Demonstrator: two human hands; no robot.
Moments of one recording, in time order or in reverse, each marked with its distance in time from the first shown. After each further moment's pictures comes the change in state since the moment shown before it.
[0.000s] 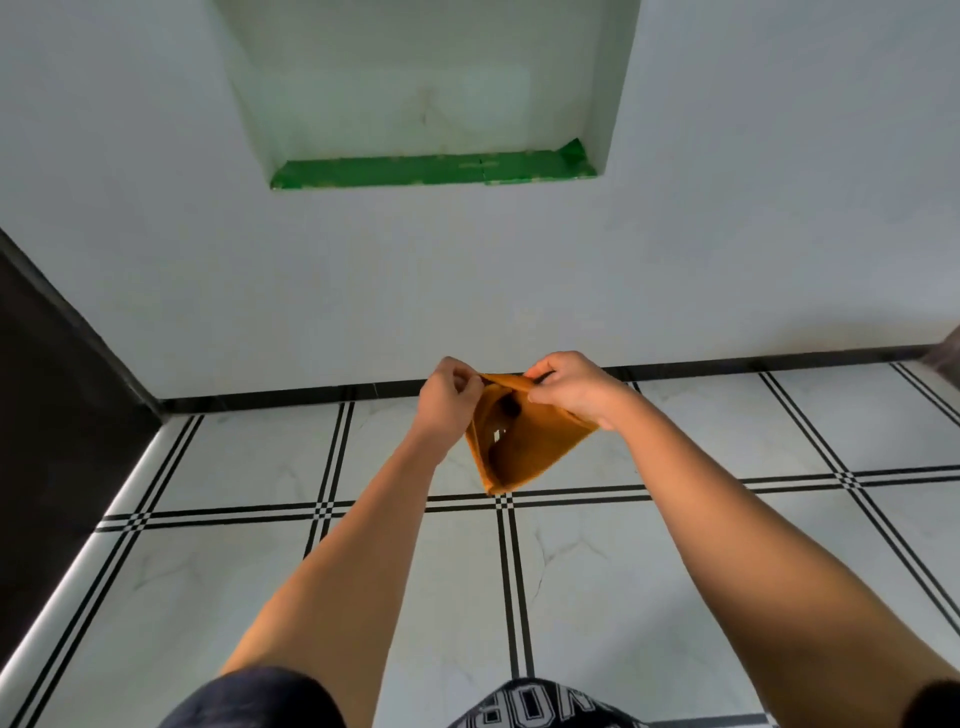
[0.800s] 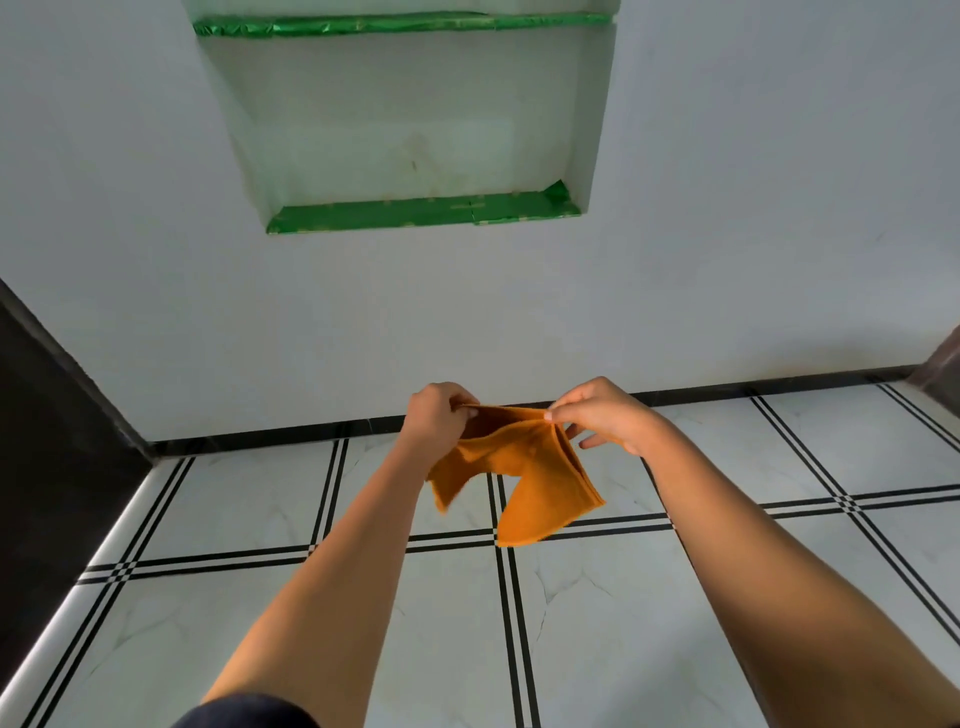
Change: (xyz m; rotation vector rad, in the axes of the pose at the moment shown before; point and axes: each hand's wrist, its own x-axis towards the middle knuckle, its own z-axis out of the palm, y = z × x) left_hand 0.018 0.021 -0.016 0.380 -0.116 0.111; right_hand -0.013 0.011 -0.034 0.104 0.034 0.042
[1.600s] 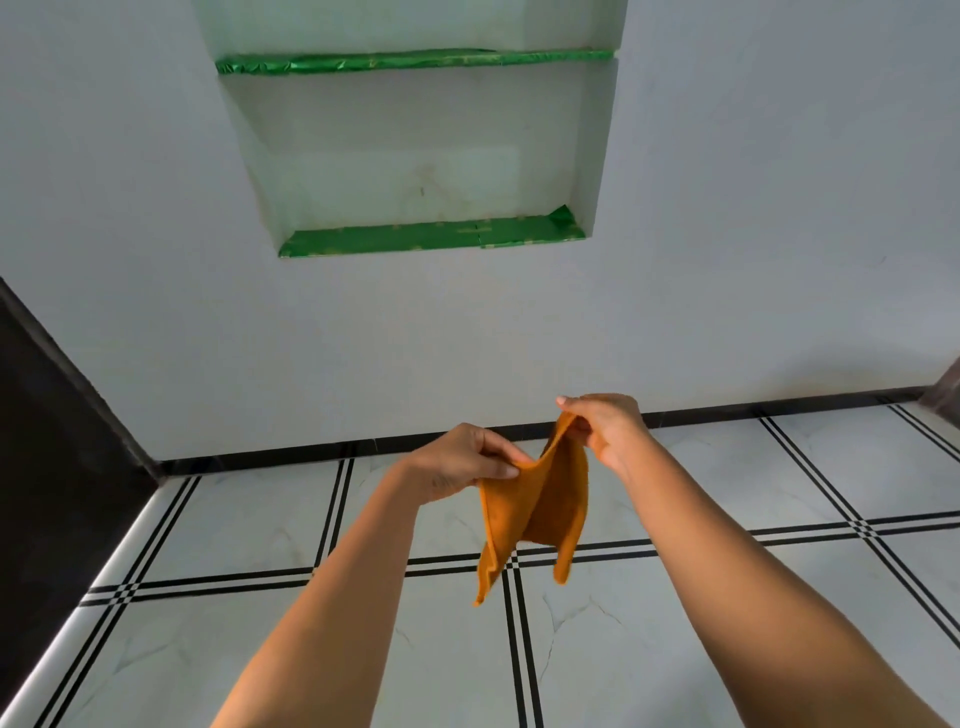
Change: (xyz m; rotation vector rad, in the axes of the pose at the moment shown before) left_hand -0.014 0.007 -0.010 -0.405 -0.630 0.028; right_hand 0.019 -0.009 0.014 0.770 0.339 0.146
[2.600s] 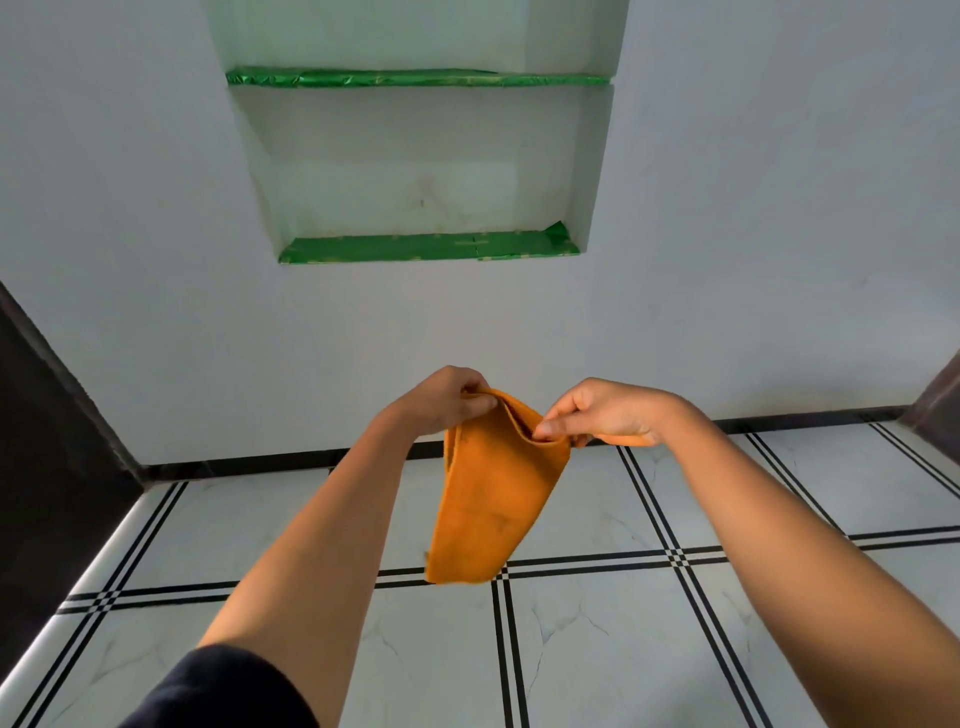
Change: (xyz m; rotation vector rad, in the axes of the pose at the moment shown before) left_hand 0.007 0.037 -0.041 0.593 0.308 0.139; right_hand -0.040 -0.054 -0.011 -0.906 -0.725 -0.174
